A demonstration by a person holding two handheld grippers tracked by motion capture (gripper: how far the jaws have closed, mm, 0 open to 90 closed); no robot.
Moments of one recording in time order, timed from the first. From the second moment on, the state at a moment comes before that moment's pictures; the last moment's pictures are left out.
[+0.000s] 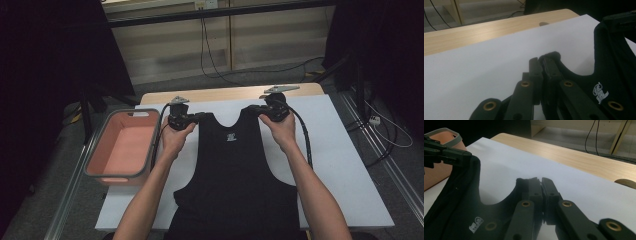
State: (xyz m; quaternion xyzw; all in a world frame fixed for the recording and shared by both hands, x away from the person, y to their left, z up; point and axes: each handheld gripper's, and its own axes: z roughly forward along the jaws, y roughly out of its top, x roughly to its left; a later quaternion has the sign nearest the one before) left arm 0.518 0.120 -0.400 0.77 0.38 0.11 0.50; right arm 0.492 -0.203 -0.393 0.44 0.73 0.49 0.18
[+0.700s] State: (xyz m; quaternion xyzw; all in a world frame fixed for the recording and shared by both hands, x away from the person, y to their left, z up) left arm 0.520 0.127 -0.357 0.76 0.36 0.15 0.52; right arm 0.494 -0.208 -0.361 0.43 0.72 0.51 0.19
